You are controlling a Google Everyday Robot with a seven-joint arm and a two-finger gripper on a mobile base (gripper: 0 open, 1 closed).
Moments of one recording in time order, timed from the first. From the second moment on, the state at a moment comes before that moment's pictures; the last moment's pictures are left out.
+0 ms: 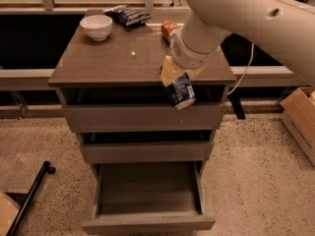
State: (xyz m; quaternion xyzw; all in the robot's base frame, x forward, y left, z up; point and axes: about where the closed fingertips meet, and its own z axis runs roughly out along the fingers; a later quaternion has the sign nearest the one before) arm 0.588 -0.072 0.898 -0.19 0.95 0.05 0.22
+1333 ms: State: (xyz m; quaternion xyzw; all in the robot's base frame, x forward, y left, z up) arm 0.733 -0.051 0.925 -0.29 0.92 -0.02 0.26
